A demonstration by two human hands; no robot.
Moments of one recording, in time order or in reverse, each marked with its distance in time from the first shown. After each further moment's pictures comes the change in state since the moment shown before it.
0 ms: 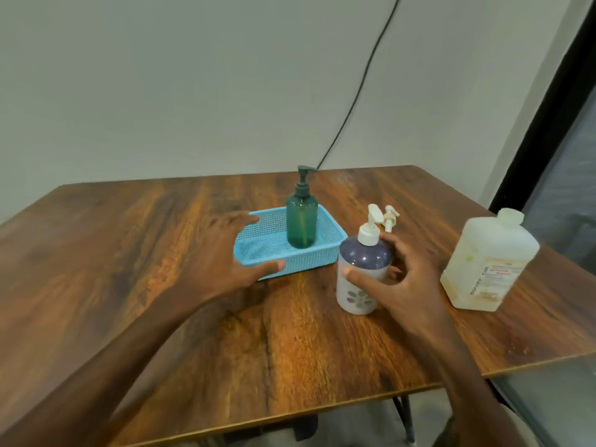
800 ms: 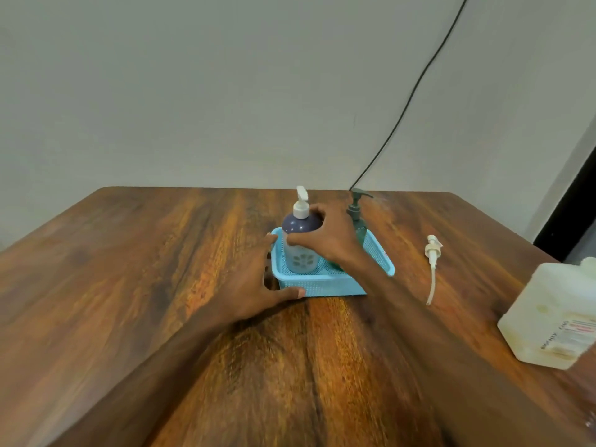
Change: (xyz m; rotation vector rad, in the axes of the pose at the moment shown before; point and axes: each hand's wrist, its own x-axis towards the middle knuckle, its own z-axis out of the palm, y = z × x) left_hand 0.005 -0.060 0.009 -0.248 -0.092 -0.086; right_hand 0.141 -0.052 0.161 -0.203 -0.135 -0.099
